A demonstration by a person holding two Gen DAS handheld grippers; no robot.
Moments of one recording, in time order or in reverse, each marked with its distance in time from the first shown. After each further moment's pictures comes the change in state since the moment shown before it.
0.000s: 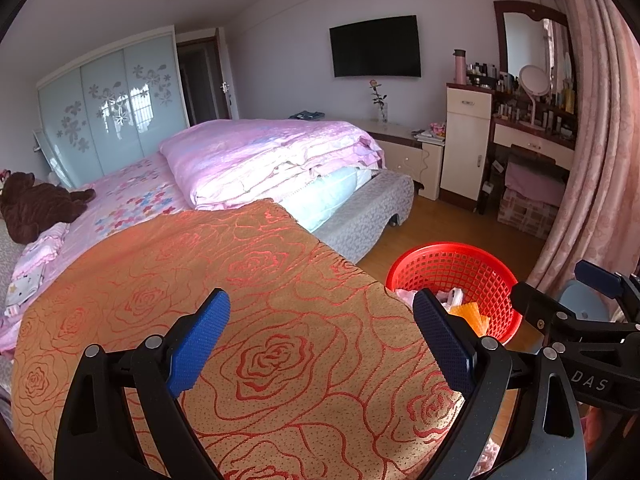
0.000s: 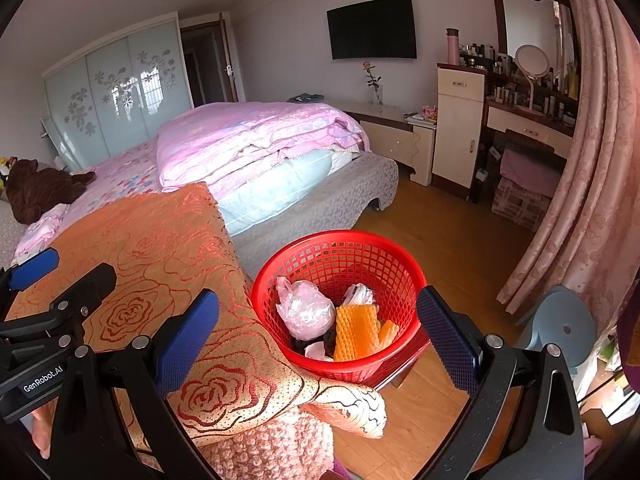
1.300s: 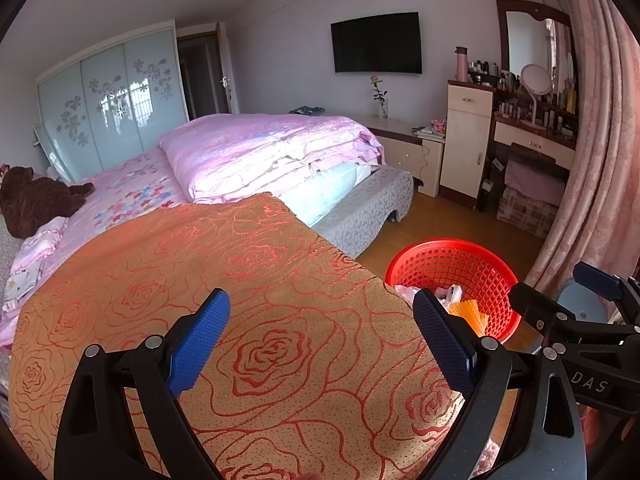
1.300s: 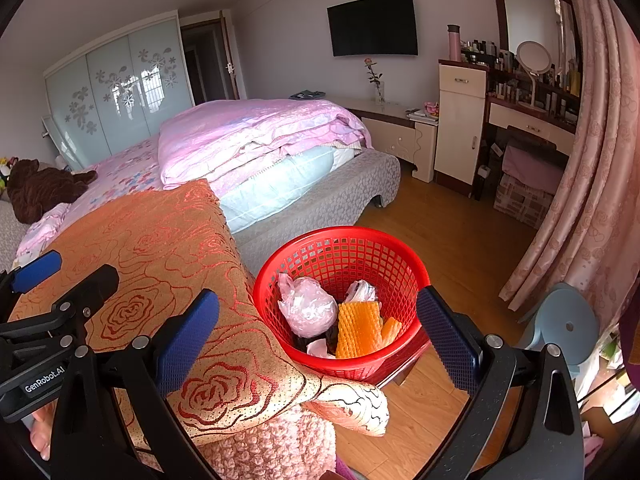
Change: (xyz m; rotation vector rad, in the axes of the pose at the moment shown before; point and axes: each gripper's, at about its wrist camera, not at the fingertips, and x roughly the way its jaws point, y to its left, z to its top) left arm 0.004 0.002 -0.008 -0.008 0.016 0.000; right arm 0.000 0.005 -0.001 0.002 0.006 0.004
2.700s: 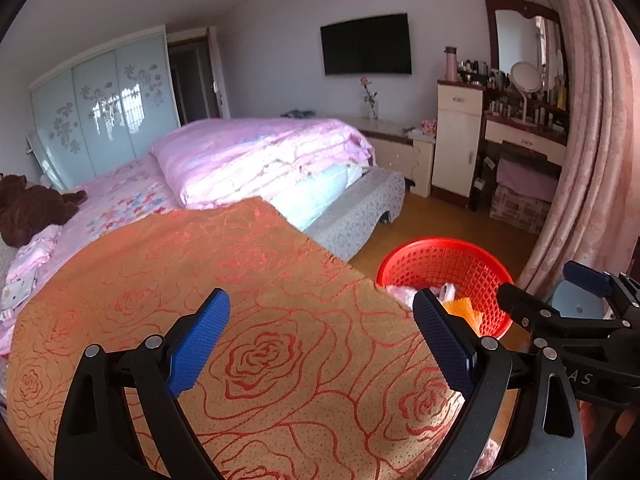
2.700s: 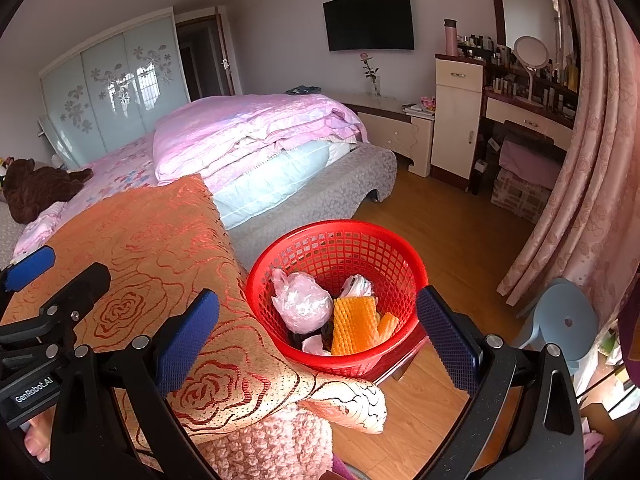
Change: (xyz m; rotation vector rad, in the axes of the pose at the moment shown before) left arm -0.002 -0.002 0.006 0.016 0.009 -0.028; right arm -0.006 0.007 -0.016 0.002 0.013 -0.016
